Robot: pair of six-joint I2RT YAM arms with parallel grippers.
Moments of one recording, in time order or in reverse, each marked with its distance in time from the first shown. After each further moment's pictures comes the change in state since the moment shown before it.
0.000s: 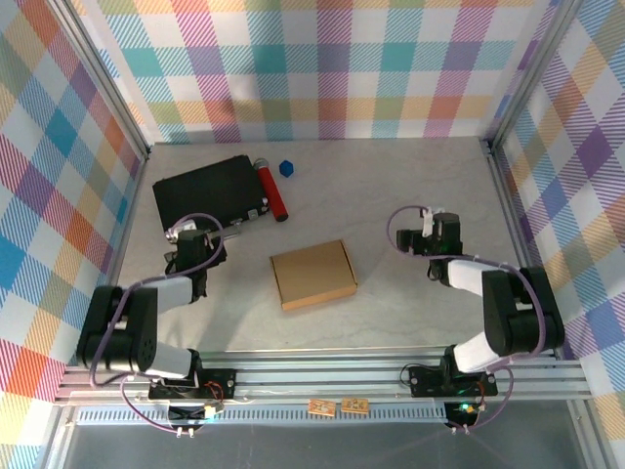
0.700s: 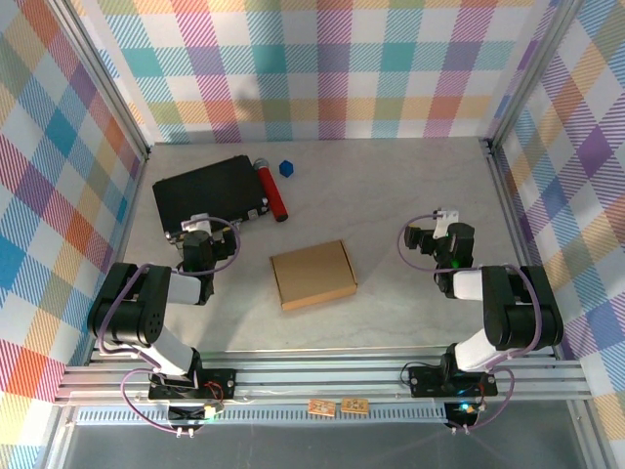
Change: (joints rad) left arm -0.055 0.123 -0.061 0.400 0.050 0.122; right arm -0.063 0.017 -0.145 0.365 -0.068 0.021
